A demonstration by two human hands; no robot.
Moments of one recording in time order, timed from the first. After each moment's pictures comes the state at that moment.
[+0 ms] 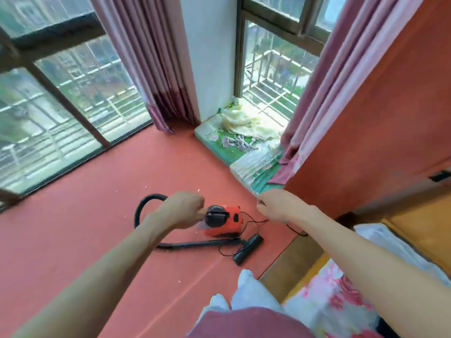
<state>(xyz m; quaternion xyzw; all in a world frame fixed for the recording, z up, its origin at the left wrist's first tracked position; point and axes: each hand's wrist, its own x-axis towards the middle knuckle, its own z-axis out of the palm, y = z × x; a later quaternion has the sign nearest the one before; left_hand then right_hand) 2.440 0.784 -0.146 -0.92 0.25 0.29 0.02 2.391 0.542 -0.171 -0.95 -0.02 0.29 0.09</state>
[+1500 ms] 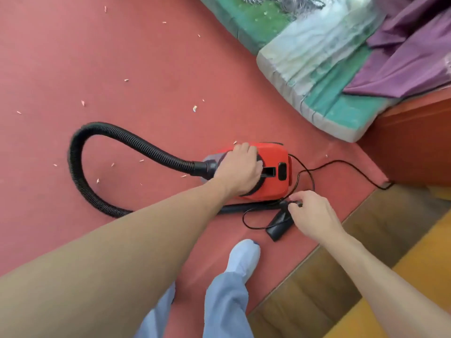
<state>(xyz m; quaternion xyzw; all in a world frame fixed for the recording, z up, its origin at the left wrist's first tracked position) 2.625 0.752 -0.788 -0.88 0.29 0.33 -0.17 2.501 0.619 -0.732 -0.84 0.35 0.35 0.24</state>
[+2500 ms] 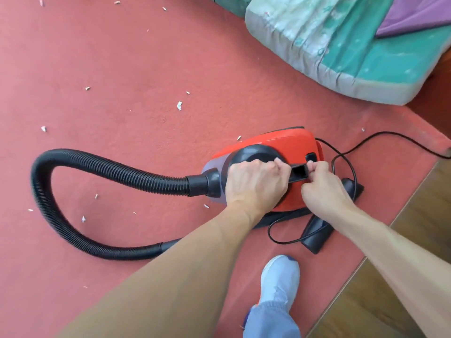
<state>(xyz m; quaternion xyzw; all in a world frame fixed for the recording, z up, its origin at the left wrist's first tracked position) 2.611 0.731 -0.891 -0.94 0.29 0.14 -0.12 2.539 0.616 -0.876 -0.76 0.47 0.30 0.33</state>
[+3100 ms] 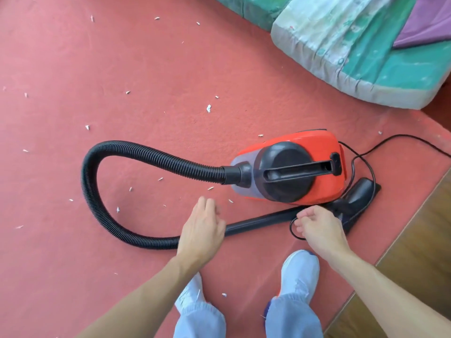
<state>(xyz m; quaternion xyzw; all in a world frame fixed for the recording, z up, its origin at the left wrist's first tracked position) 2.585 0.933 -0.889 -0.91 0.16 0.33 -0.18 2.490 0.715 -0.863 -0.68 0.54 0.27 0.42</state>
